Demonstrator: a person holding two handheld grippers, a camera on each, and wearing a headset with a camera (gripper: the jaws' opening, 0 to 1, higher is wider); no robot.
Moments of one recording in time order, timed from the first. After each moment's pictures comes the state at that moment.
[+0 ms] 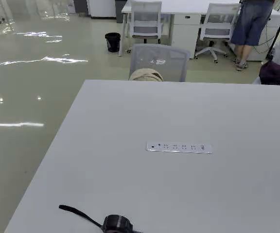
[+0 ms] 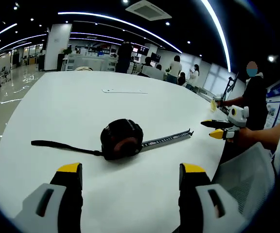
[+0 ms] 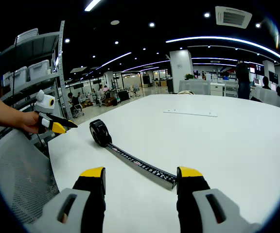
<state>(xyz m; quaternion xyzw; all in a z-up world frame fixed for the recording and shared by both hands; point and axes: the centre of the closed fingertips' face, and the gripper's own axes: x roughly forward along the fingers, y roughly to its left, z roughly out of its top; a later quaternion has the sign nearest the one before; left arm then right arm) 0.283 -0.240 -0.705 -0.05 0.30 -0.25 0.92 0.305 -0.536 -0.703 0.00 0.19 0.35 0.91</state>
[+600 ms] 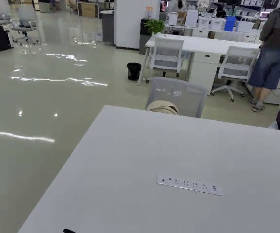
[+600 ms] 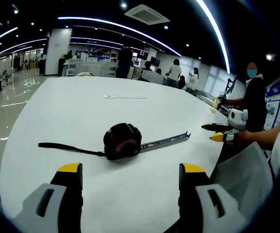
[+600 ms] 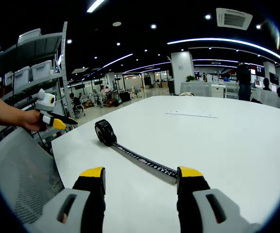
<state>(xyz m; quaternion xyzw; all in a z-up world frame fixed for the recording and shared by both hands) 0.269 -0.228 -0.688 -0.05 0.28 -0.25 0.93 0.285 -0.538 -0.694 0.00 0.19 0.36 0.91</state>
